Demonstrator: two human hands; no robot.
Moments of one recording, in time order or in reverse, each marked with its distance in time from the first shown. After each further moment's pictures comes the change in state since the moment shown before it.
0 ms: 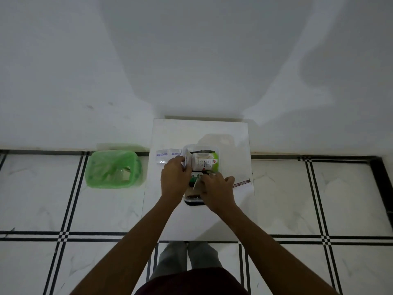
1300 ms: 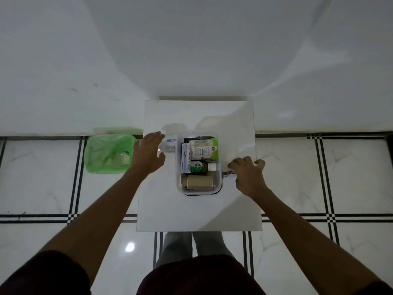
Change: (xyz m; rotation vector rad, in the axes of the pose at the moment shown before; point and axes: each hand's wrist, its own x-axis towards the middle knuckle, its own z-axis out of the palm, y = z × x) left_hand 0.076 -0.092 -0.001 0.422 -0.263 0.252; right_hand 0.016 0.111 0.022 -0.225 -0.243 0.050
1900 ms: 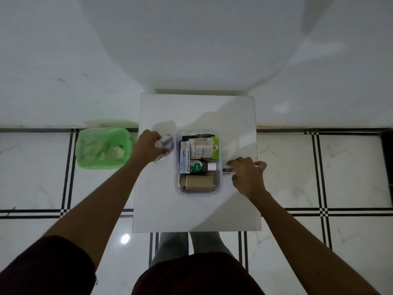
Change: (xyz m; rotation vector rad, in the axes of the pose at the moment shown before) left_hand 0.035 -0.002 0.009 -0.199 -0.151 -0.254; right_hand 0.006 -0.005 0.009 0.178 0.072 0.097
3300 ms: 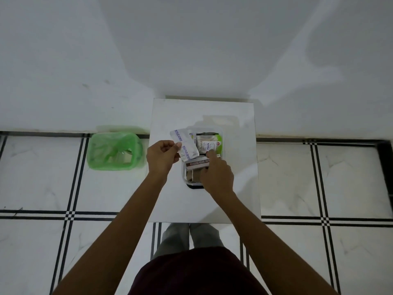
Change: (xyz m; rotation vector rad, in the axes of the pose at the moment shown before) left_hand -0.112 0.060 -0.022 -1.091 0.204 -0.329; right_hand -0.042 -0.123 -0.044 0.431 0.081 0.184
